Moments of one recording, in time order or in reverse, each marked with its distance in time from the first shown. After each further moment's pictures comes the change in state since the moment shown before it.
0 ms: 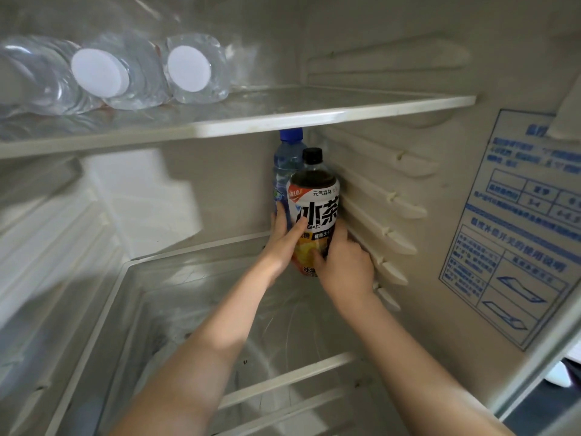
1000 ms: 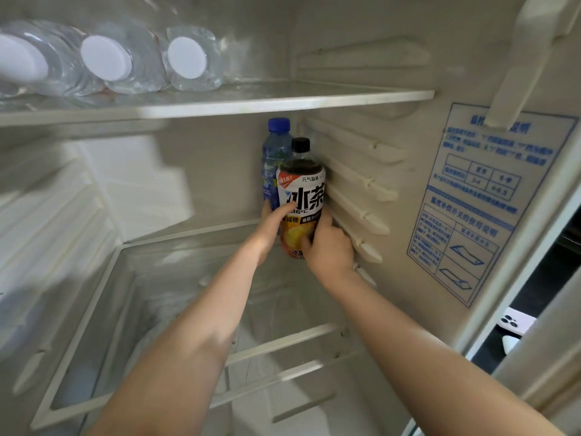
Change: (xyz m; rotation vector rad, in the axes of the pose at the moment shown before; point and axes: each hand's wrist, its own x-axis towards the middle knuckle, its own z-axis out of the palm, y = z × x) left_hand -0.006 0.008 0.005 -0.191 0.036 -0.137; right_hand -0.004 0.001 -0.004 0.006 -0.048 0.006
